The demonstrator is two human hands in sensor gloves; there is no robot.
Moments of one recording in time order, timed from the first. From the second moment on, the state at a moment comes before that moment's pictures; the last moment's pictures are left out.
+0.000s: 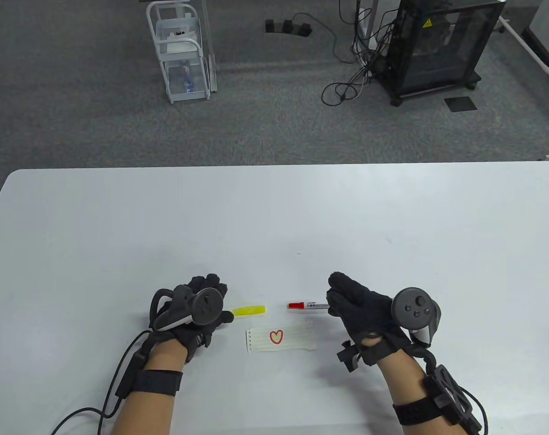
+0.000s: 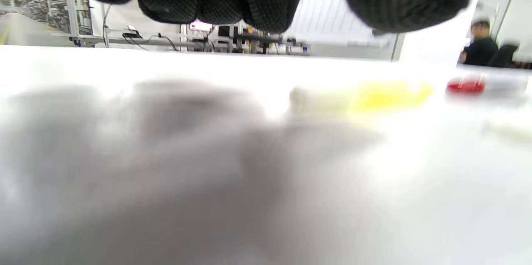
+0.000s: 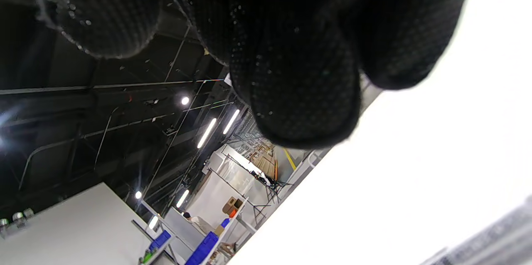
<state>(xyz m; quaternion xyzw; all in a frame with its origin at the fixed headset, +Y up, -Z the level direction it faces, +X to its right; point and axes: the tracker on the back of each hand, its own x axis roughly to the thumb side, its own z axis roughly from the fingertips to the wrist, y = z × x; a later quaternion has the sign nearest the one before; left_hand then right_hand) -0.199 -0.732 -0.336 -0.02 -0.21 0.08 0.97 0.177 -0.694 -0.306 0.18 -0.12 0.85 0.47</state>
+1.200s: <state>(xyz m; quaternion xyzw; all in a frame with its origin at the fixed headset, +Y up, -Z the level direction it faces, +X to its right) -0.187 -0.735 -0.297 -0.08 -0.22 0.17 0.96 0.124 -0.724 -0.293 0.30 -0.03 0.95 0.10</state>
